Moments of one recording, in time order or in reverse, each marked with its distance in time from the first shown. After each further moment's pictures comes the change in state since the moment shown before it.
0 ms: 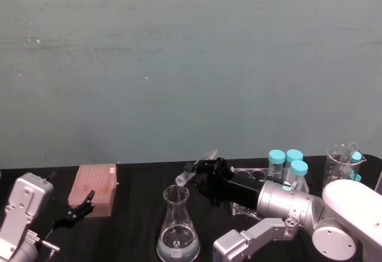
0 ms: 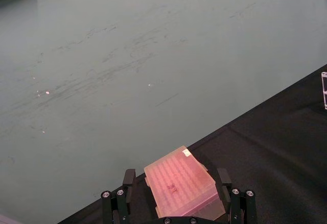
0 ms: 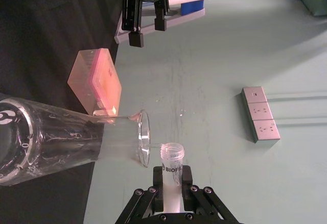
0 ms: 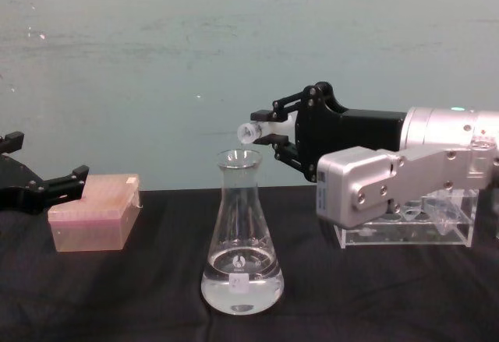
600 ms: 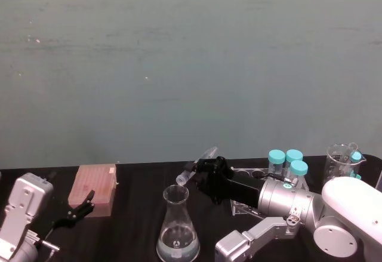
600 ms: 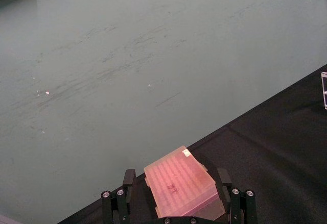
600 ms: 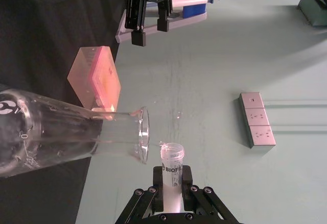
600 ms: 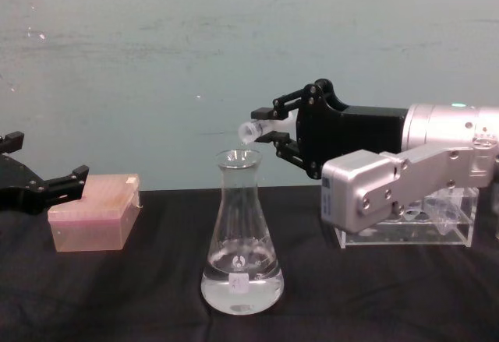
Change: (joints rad) left arm 0.000 0.000 0.000 0.000 0.000 0.000 0.000; right arm 0.021 0.008 -0.026 0.011 -0.033 -0.004 -0.034
